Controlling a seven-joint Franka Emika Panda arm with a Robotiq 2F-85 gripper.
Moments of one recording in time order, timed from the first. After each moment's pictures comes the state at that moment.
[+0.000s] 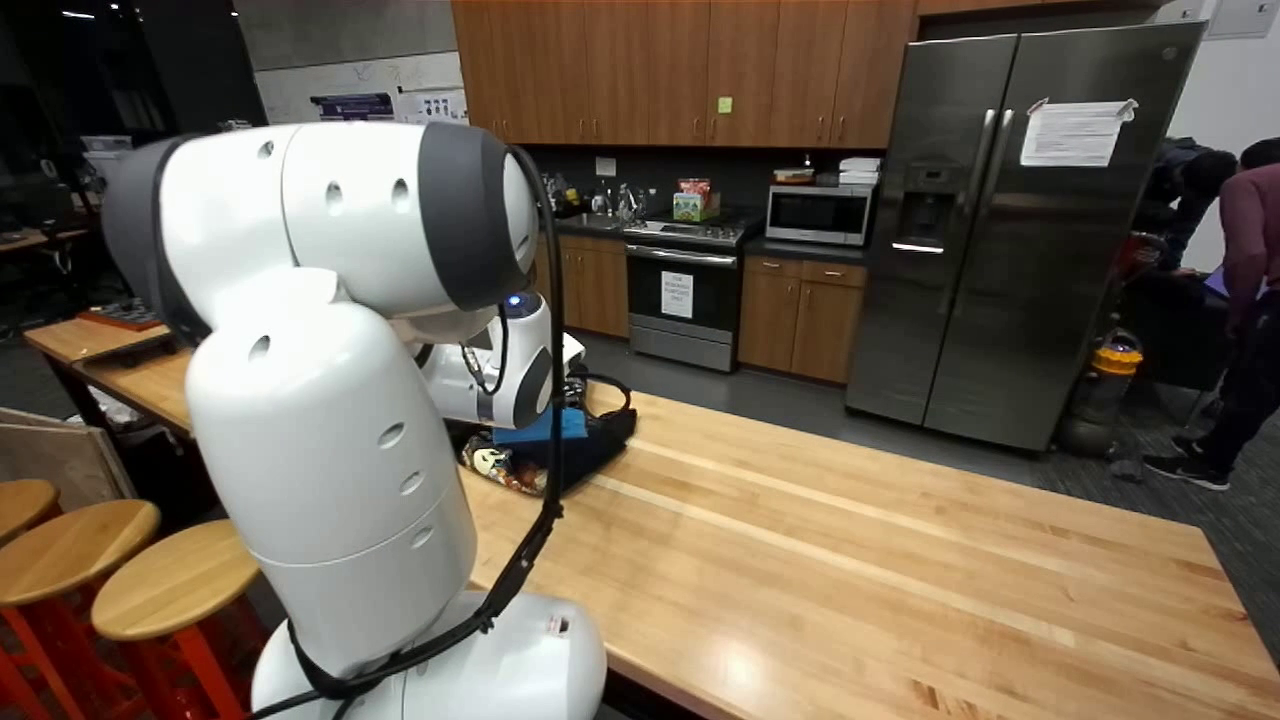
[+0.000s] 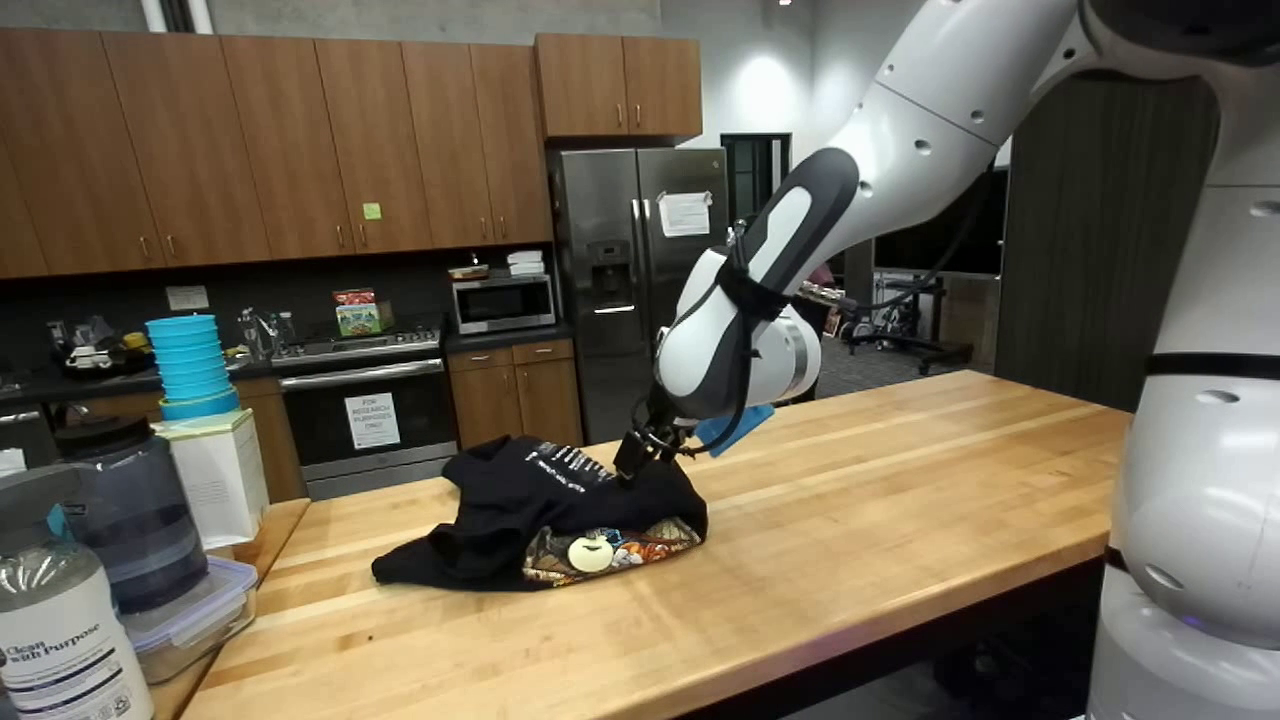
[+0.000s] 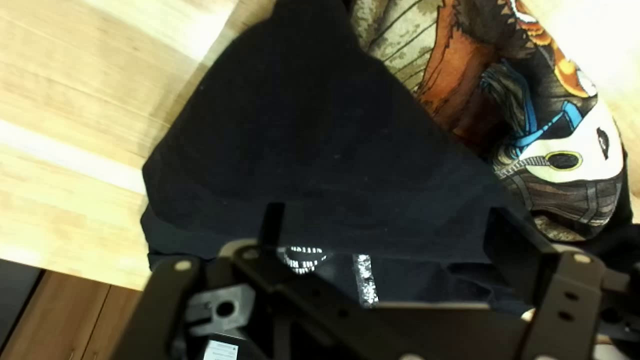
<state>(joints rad) 0.55 -0.12 0.07 -2.62 0.24 3.01 -0.26</state>
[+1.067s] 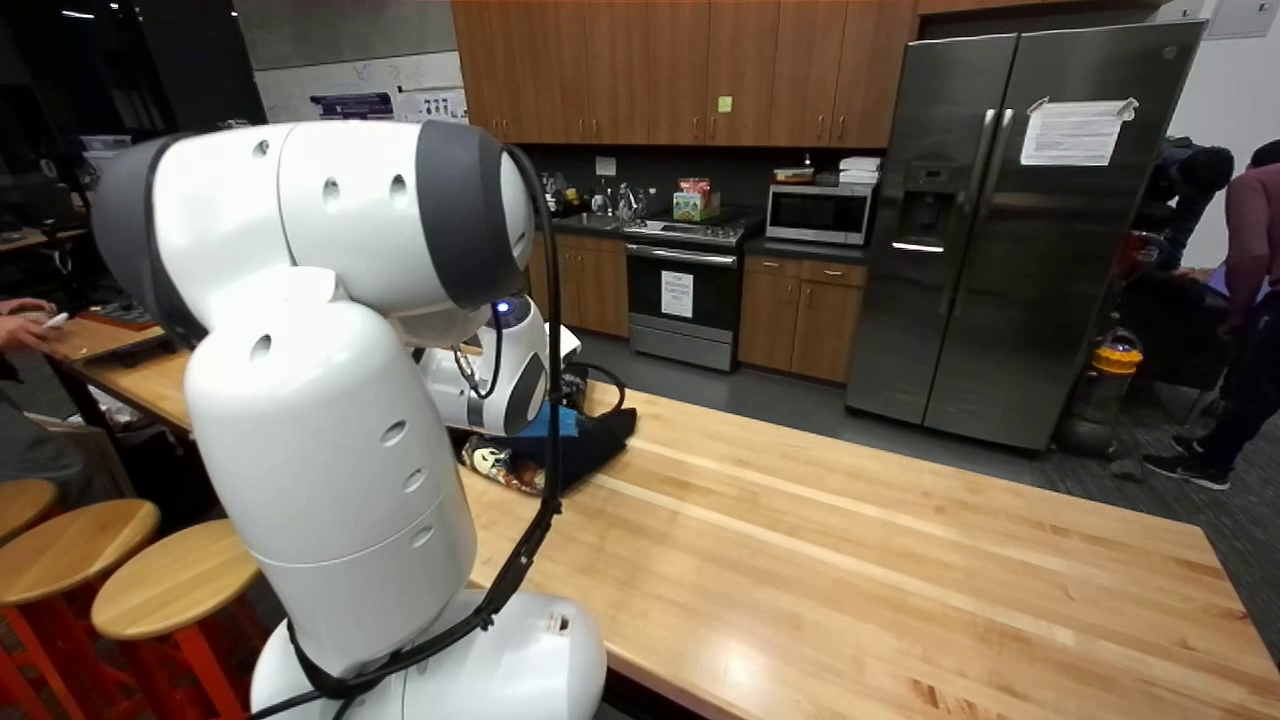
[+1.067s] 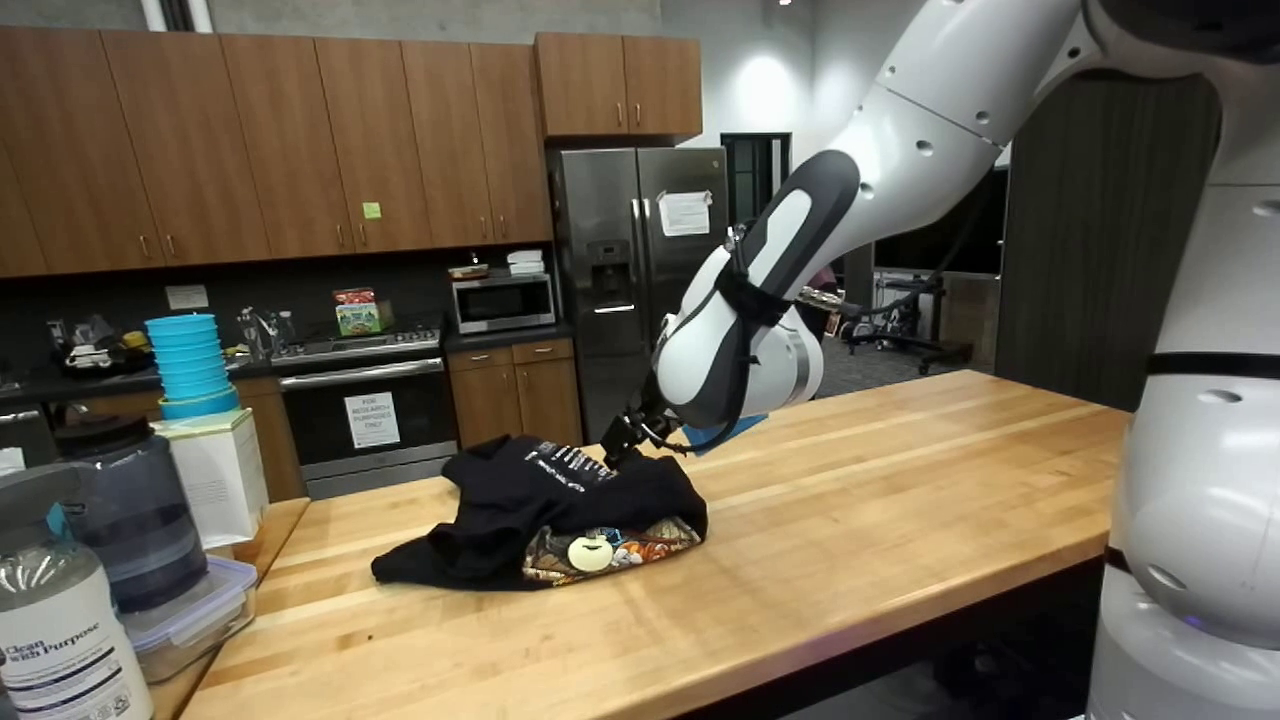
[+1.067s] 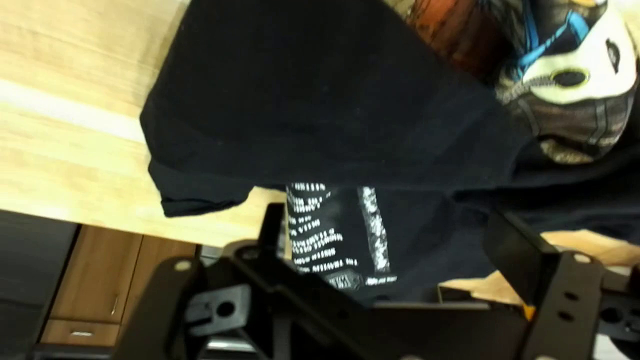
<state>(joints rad) 0.56 -0.12 0.10 -2.64 0.29 3.19 -0.20</state>
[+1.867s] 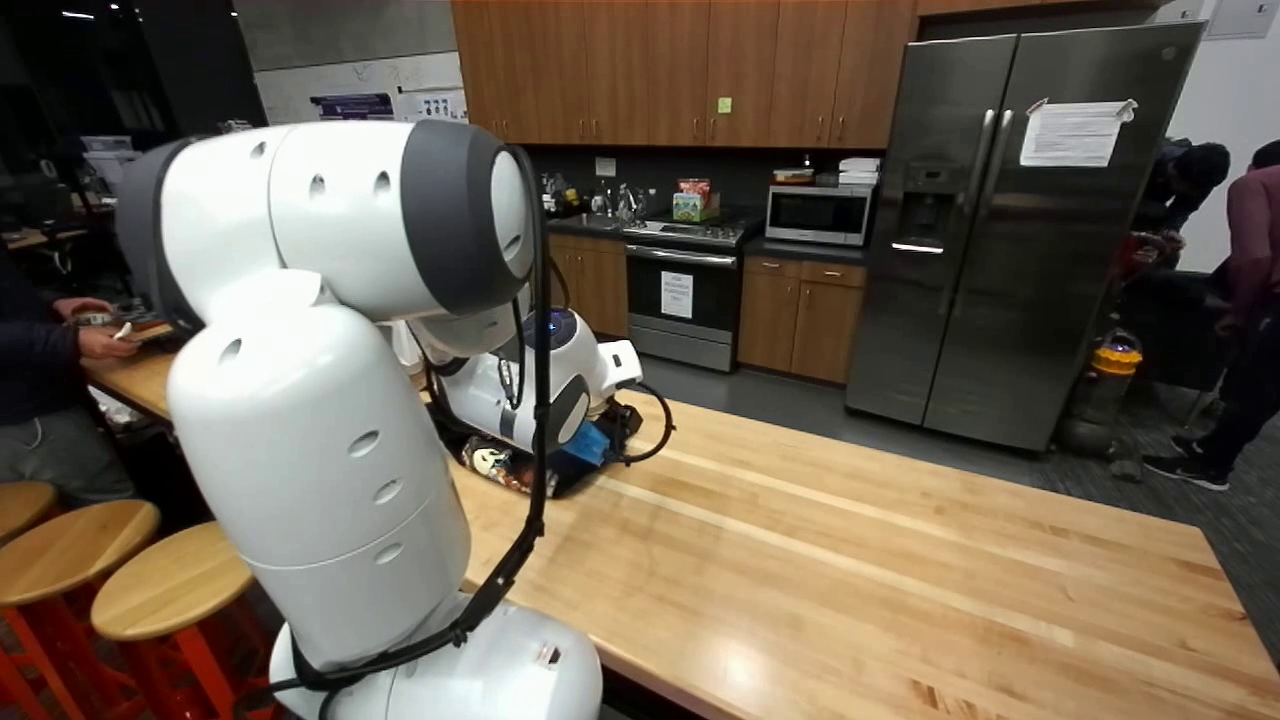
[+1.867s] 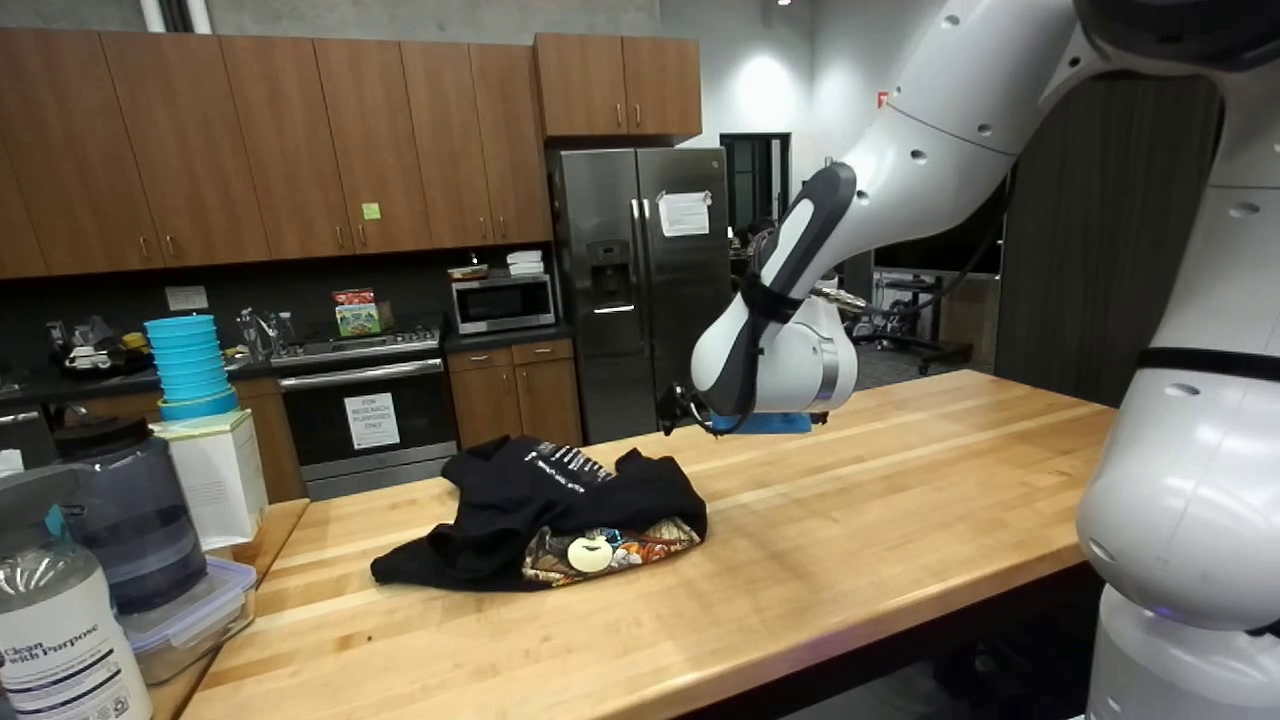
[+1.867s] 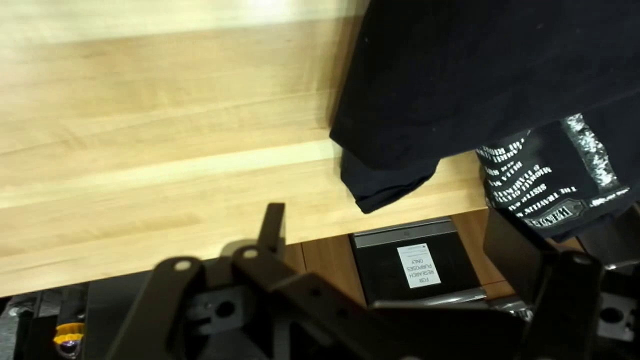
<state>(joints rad) 0.32 -0.13 0.19 -2.70 0.42 3.30 0.04</state>
